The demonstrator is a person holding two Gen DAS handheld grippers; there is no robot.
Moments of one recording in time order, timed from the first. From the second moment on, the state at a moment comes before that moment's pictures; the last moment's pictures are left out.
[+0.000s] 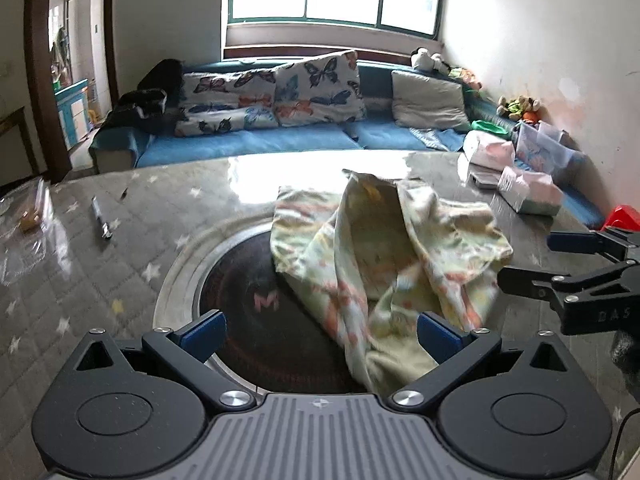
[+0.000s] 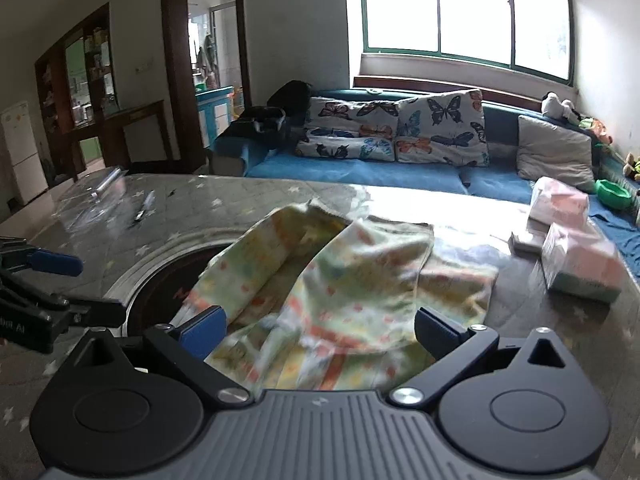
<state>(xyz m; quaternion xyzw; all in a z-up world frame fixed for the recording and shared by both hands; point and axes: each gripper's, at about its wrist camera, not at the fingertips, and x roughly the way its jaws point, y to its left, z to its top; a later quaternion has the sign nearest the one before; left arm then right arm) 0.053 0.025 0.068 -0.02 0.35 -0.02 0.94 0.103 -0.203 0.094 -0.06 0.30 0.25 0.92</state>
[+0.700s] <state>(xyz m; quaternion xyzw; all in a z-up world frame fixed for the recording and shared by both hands) 0.185 0.014 0.037 0.02 0.35 -0.05 0.94 0.244 -0.156 0.067 -0.06 0.35 0.20 0.91</state>
